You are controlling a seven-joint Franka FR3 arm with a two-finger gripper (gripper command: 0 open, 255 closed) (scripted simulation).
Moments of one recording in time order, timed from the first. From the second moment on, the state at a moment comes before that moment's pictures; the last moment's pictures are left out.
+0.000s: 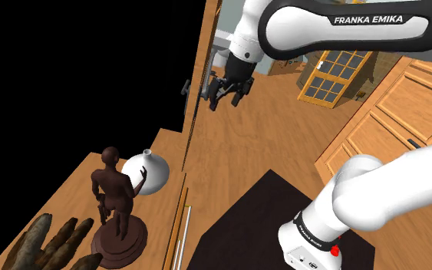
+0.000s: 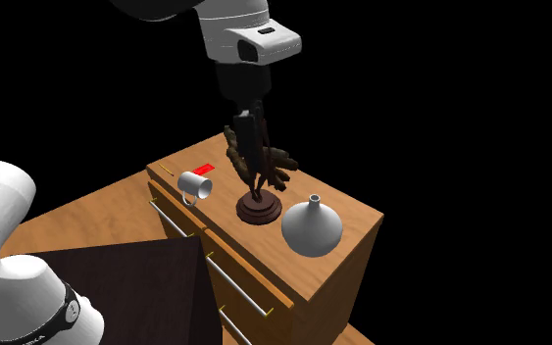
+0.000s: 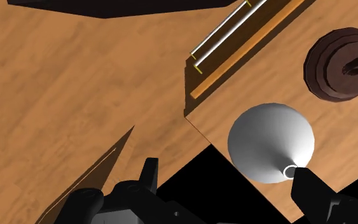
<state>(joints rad) 0.03 -0.50 0.18 -2.36 0.06 1.96 0.32</state>
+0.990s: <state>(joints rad) 0.04 0.05 0.33 -2.16 -0.07 2.25 0.61</state>
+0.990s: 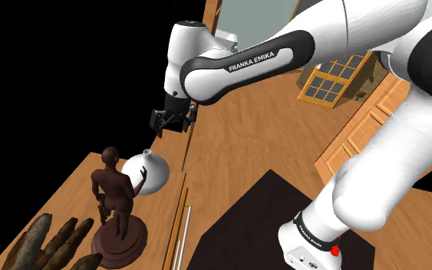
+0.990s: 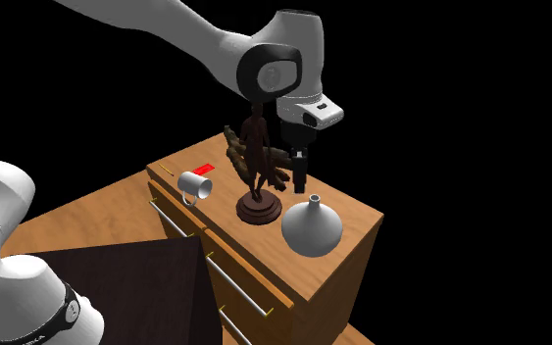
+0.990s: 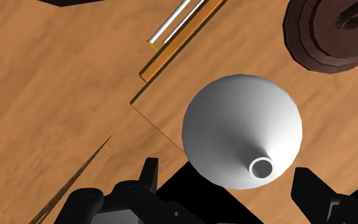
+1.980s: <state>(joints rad) 0.13 0.46 0.30 -1.92 -0.23 2.35 0.78</state>
